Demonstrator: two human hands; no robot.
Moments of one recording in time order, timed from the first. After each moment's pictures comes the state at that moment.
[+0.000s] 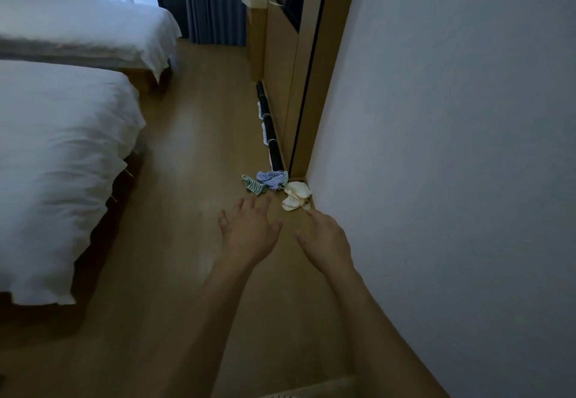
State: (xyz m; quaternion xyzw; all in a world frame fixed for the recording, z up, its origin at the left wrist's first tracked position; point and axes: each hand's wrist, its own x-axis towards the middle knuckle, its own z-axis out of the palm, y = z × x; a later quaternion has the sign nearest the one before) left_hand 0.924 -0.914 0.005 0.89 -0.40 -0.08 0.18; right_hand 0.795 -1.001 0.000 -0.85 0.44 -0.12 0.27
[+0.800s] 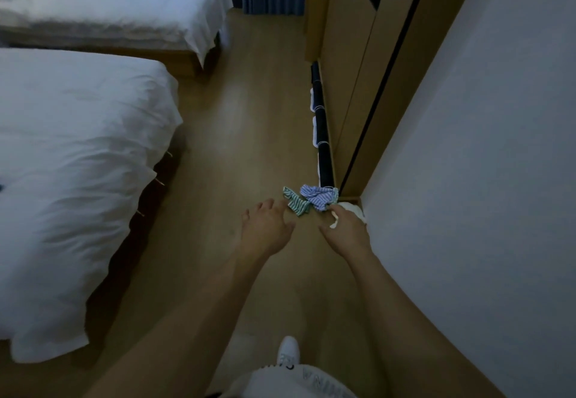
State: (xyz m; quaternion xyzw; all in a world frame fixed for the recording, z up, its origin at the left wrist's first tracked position) left_hand 1.220 -1.176 -0.076 0.91 -0.36 -0.15 0.11; right_hand 1.100 -1.301 -0.079 -0.85 0.41 -0.03 0.33
